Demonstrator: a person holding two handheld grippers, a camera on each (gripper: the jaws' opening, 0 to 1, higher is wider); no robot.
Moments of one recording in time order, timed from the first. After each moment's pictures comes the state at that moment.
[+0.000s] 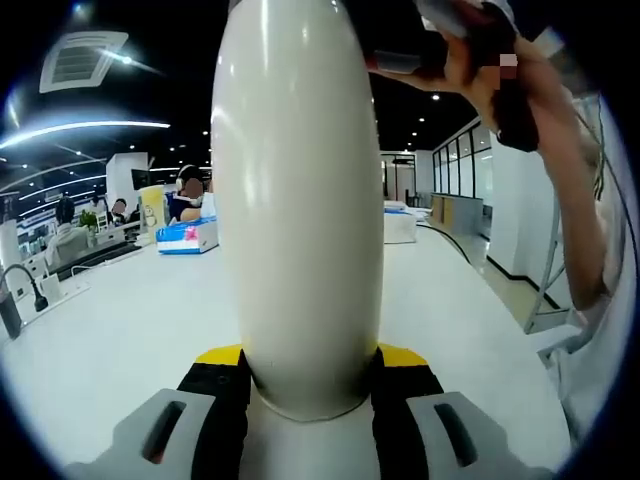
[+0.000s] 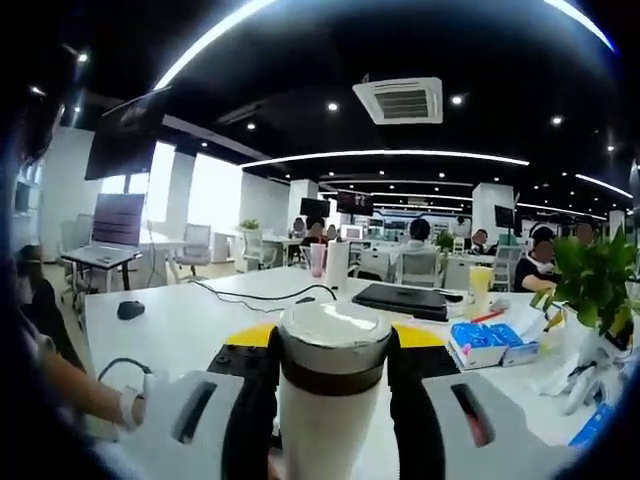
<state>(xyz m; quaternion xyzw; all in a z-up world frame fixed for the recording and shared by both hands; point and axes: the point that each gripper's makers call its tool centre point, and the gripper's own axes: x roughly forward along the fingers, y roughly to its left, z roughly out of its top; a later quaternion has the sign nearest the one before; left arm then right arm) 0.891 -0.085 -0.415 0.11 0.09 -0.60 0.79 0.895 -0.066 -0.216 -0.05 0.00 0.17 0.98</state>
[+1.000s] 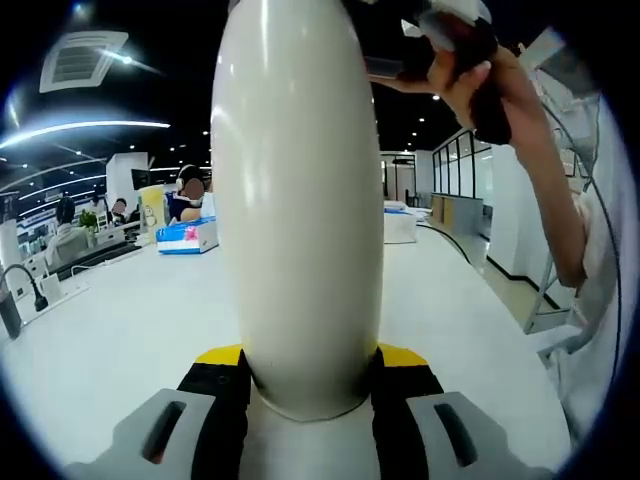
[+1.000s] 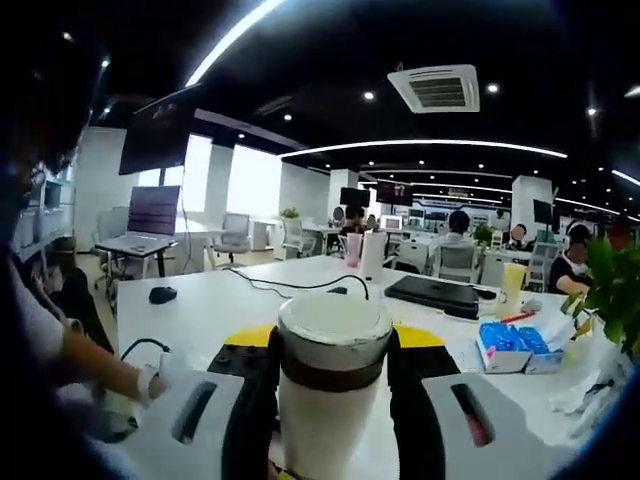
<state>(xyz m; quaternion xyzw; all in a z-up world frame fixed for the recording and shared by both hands) 0.891 -0.085 -0.416 0.11 0.09 -0.60 0.79 0.895 -0.065 -0.221 -0.06 0.03 0.26 0.96</state>
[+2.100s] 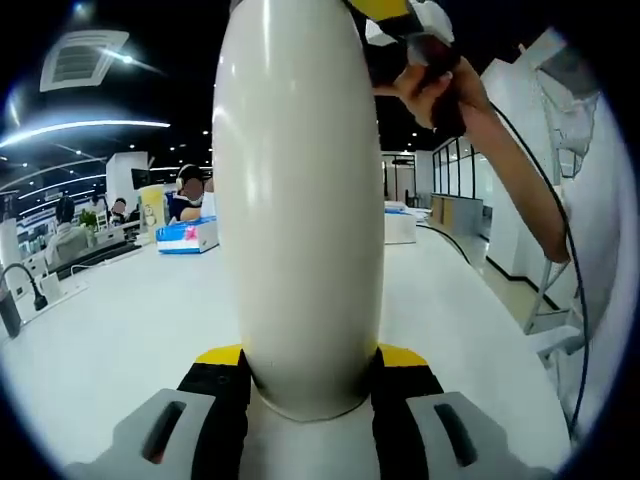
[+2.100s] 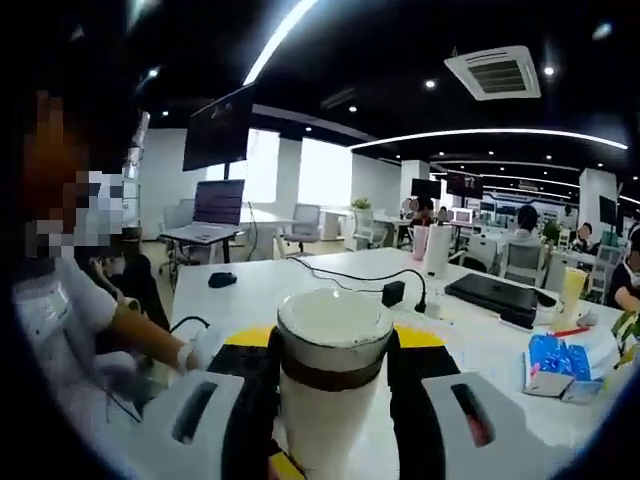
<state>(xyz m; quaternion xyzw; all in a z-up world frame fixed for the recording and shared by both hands) 0.892 -0.086 -0.417 0.11 0.09 -0.60 0.79 0.889 -0.057 -0.227 -0.07 0.05 0.43 0.90</state>
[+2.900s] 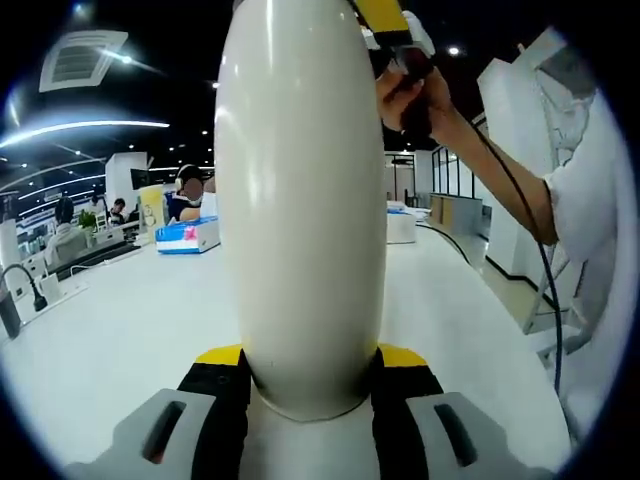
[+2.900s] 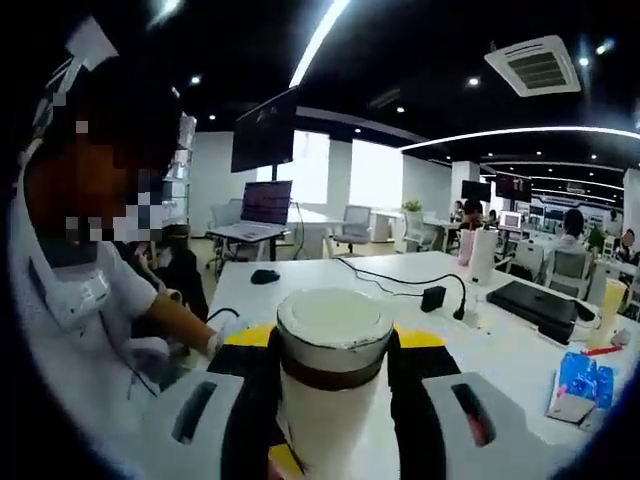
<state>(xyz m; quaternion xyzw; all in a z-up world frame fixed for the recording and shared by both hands) 0.890 -0.085 -0.416 0.11 0.09 -0.60 0.79 0.881 -0.054 -0.227 -0.07 0.05 0.53 0.85</state>
